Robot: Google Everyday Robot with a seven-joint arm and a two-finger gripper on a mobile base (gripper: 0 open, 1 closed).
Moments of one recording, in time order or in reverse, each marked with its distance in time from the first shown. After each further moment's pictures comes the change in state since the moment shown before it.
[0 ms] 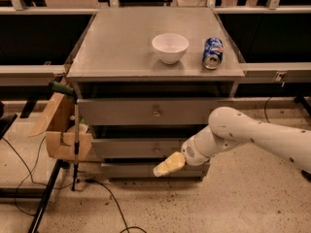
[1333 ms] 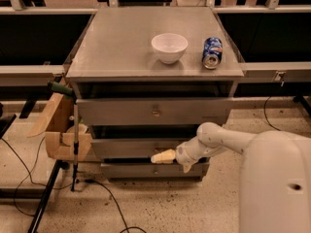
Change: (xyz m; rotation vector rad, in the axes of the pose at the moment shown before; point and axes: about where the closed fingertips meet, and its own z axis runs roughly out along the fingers) arm -0.029 -0.130 0.140 -0.061 -0.036 0.475
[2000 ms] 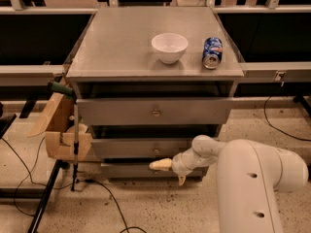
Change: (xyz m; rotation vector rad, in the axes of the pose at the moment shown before) arm 0.001 -0.053 0.094 -0.055 0.082 0.232
